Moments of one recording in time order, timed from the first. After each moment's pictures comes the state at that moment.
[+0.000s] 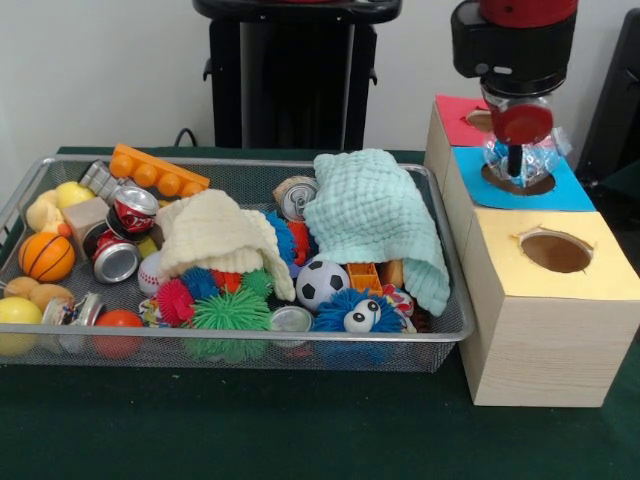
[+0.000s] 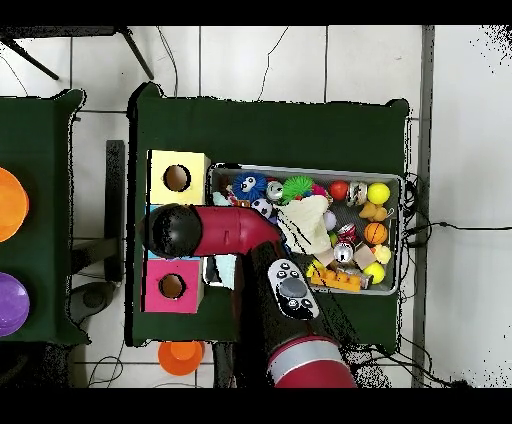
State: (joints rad) arm -0.20 -0.68 0.27 1.77 0.01 0.63 0.34
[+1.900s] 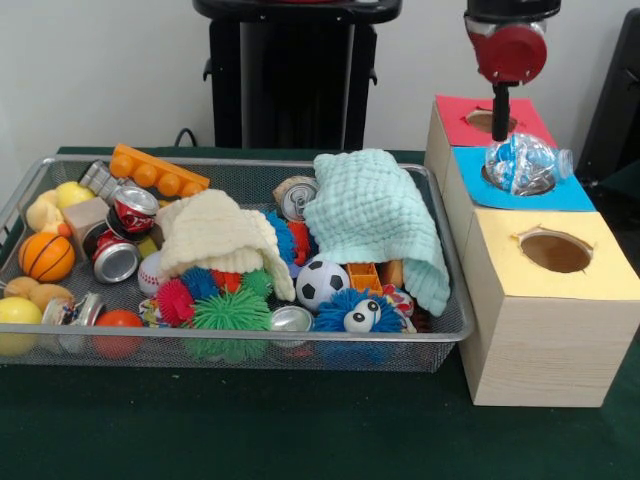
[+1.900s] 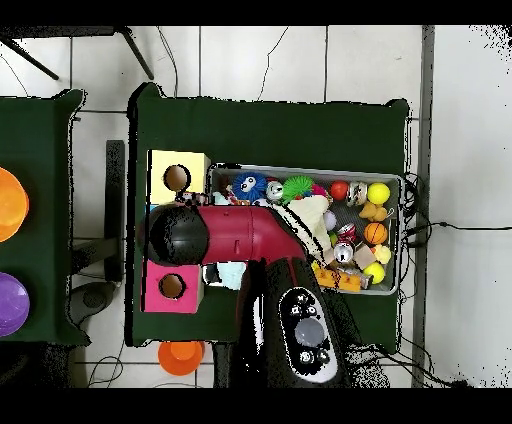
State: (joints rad) arm -0.19 -0.85 0.21 1.76 -0.03 0.59 0.34
